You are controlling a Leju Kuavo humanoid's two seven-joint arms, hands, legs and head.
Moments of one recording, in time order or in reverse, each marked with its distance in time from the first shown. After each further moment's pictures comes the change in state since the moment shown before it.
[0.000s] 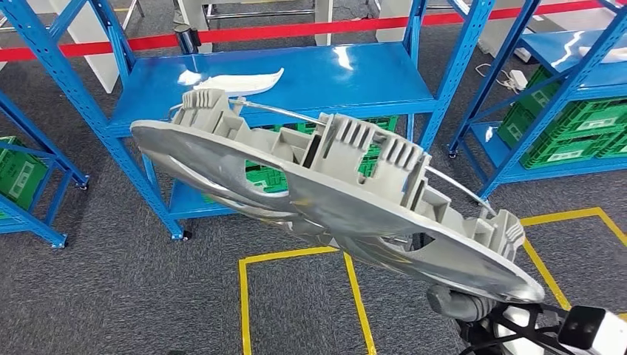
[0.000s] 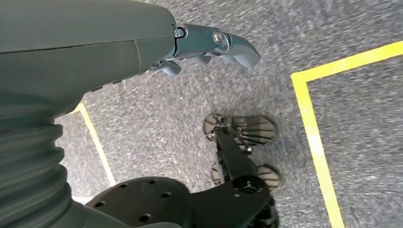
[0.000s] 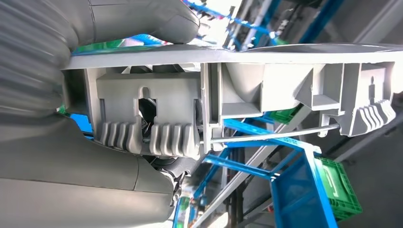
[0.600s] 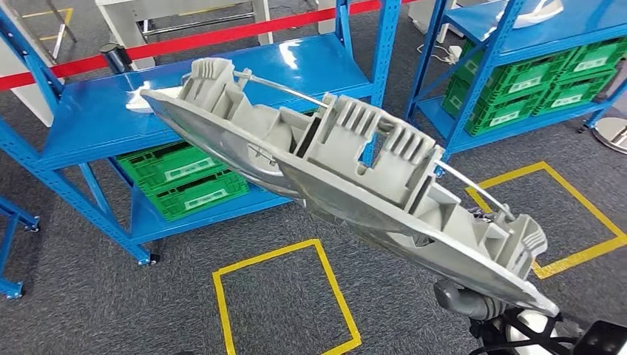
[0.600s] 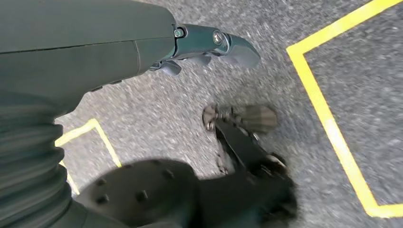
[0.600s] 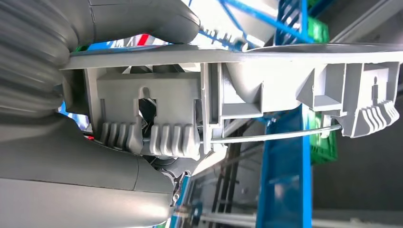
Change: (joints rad) left arm -0.001 -0.013 0.003 -0.001 0.000 0.014 0.049; right arm -0.005 -0.036 -0.001 -0.081 0.065 -0.118 -0.001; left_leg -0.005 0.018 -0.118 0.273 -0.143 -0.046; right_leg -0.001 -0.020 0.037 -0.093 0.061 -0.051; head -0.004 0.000
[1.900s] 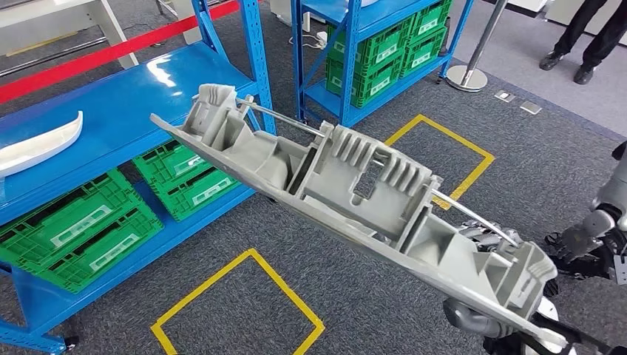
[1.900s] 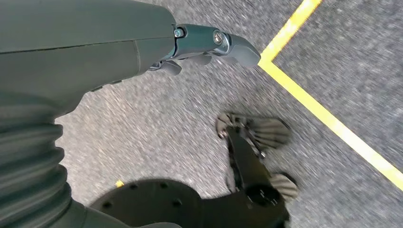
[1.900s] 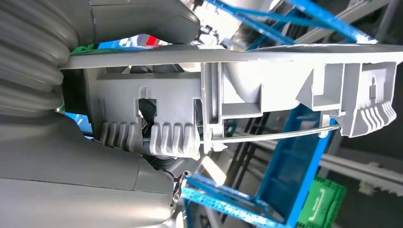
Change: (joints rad) left arm 0.005 0.015 0.024 0.003 -0.004 0.040 0.044; right arm 0.067 -0.073 -0.001 -0.075 0.008 -0.047 0.000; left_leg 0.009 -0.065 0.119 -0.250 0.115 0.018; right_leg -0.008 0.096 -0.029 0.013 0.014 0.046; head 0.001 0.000
